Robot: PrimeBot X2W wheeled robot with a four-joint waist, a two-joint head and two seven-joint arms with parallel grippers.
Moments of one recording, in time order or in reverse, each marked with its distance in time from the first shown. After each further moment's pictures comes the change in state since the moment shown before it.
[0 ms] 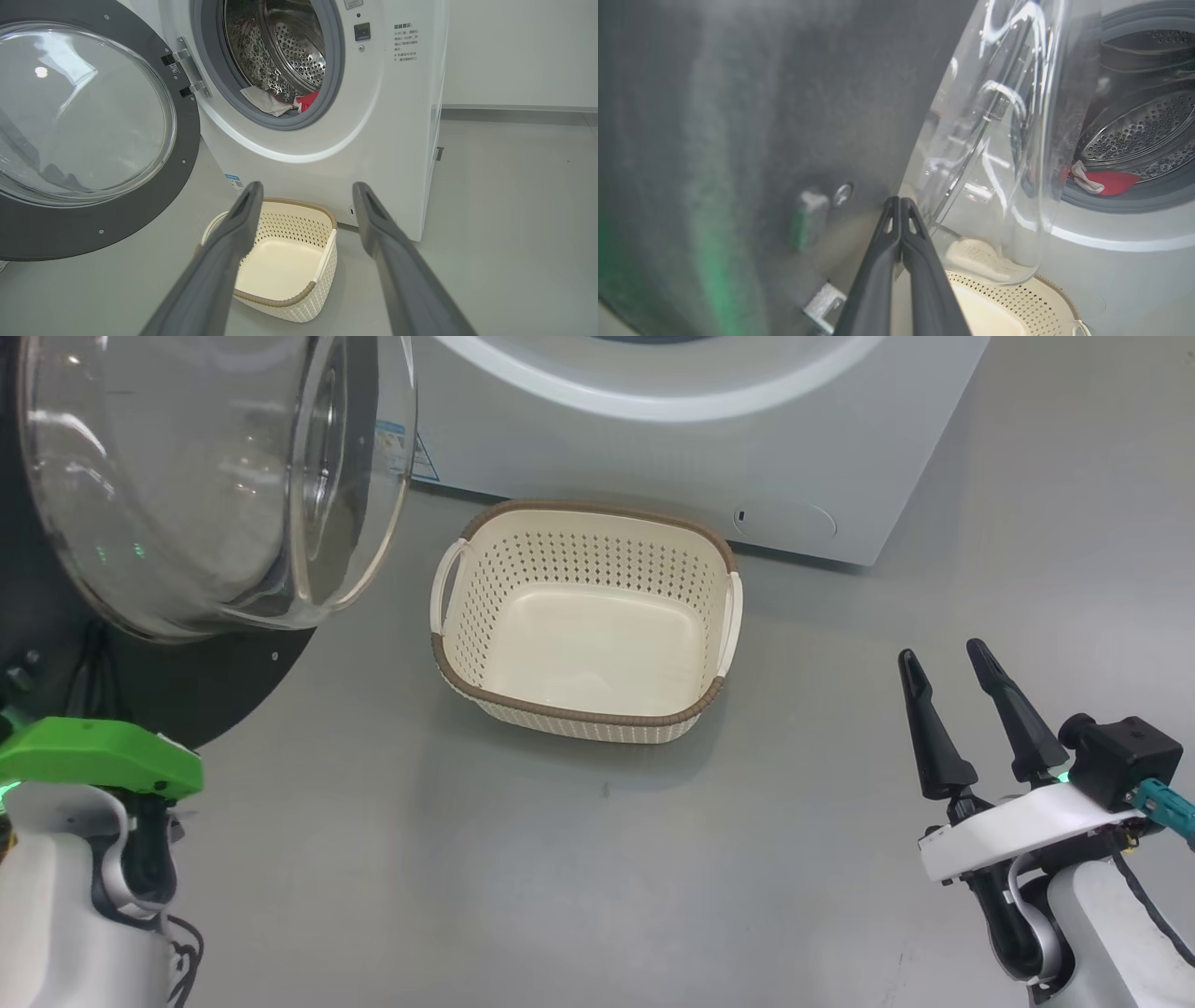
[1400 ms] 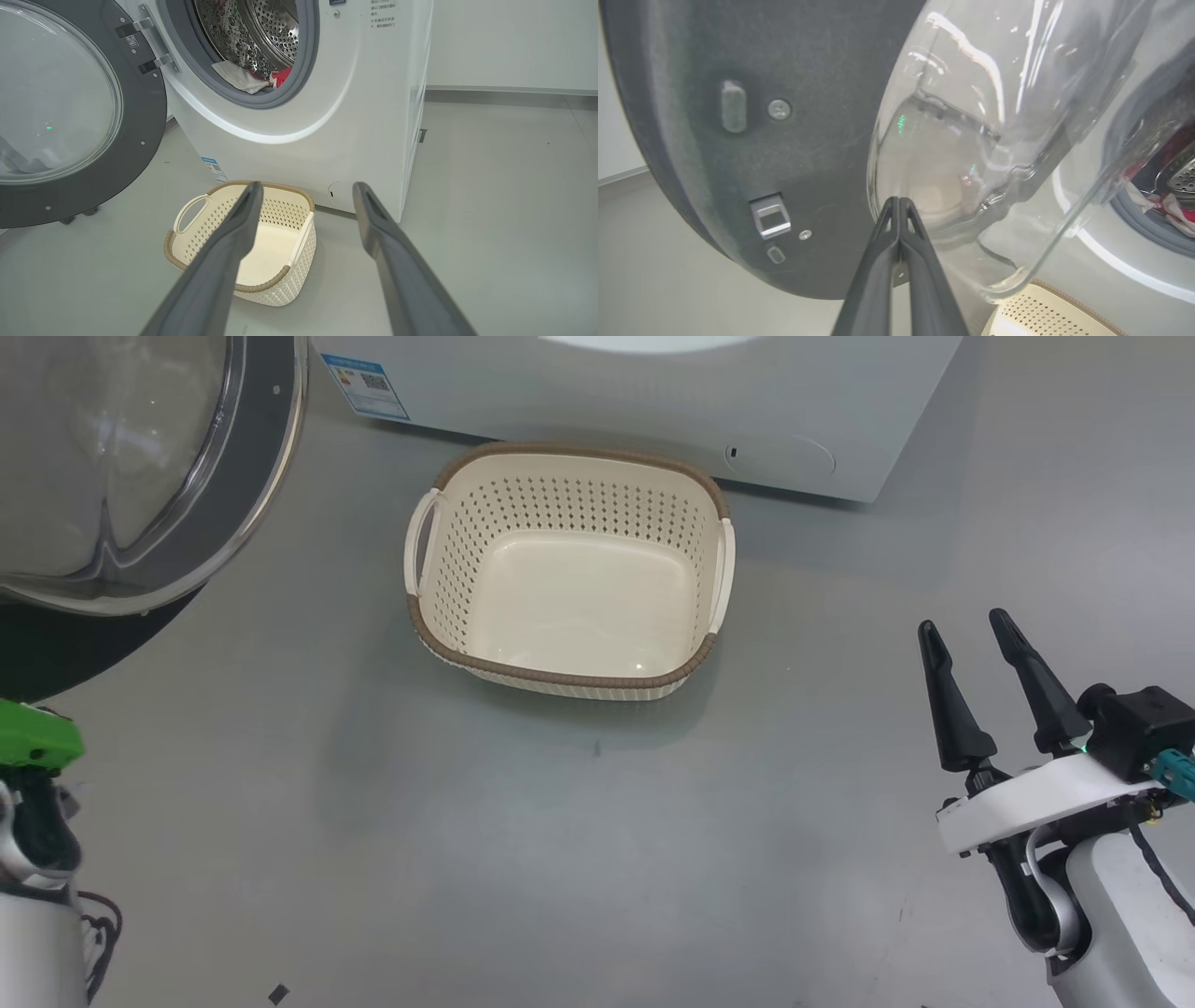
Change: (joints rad) left arm -0.084 0.095 0.122 0.102 -0.053 -0.012 -0.056; right arm -0.046 -0.029 -0.015 0.004 -0.024 0.000 0.020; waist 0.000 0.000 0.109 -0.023
